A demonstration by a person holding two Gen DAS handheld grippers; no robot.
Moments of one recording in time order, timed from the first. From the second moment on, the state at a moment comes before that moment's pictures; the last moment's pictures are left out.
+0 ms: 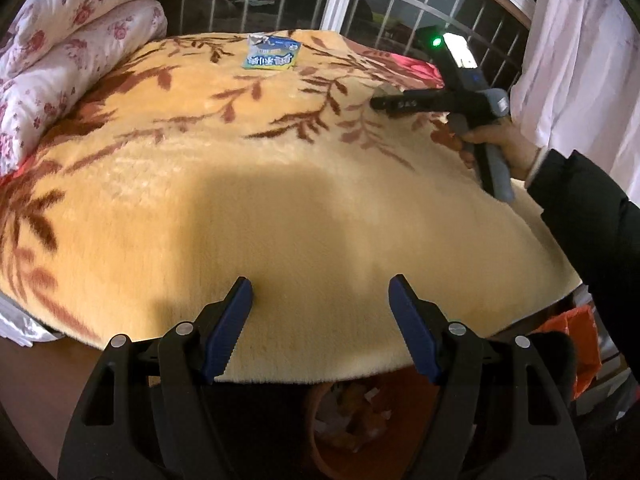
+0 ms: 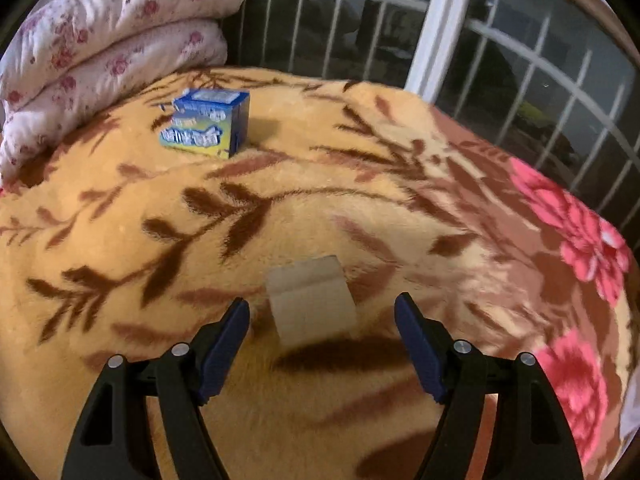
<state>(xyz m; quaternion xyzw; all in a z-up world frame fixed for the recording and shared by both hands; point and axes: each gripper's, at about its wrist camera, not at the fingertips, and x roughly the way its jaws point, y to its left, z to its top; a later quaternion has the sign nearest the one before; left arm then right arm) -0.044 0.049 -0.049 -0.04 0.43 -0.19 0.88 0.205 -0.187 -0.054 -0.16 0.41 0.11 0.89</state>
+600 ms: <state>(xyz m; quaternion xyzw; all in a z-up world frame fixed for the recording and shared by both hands) 0.121 0.022 -0.005 -0.02 0.38 -0.13 0.91 0.069 -0.248 -0.023 0.13 0.31 0.04 0.94</state>
